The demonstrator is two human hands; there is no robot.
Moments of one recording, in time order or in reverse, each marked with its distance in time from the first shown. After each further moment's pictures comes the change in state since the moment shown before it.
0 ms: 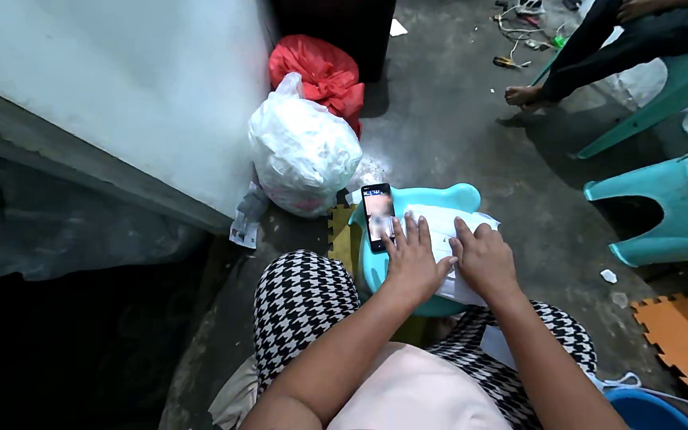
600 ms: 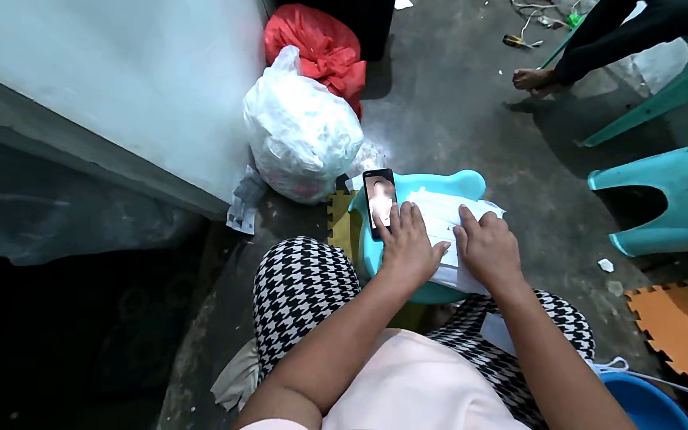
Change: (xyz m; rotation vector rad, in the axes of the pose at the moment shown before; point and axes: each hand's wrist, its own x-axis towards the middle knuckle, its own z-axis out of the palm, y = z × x) left_hand -0.001 -0.008 -0.010 -0.046 0.025 -0.062; right_hand -0.001 0.003 0.003 0.020 0.026 -0.020
